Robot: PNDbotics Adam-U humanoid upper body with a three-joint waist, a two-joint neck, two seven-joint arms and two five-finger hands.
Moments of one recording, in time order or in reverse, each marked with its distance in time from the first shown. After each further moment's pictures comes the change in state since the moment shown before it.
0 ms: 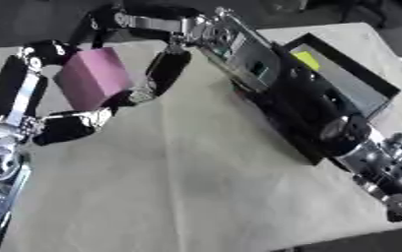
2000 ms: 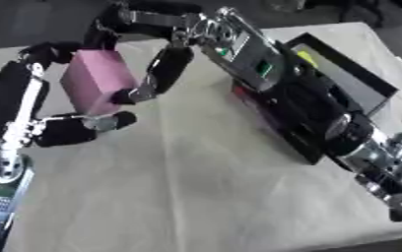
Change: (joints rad) left arm 0.013 -0.002 -0.009 0.007 -0.162 0.096 -0.008; right arm 0.008 -0.018 -0.003 -0.016 -0.092 0.076 0.002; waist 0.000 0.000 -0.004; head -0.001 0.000
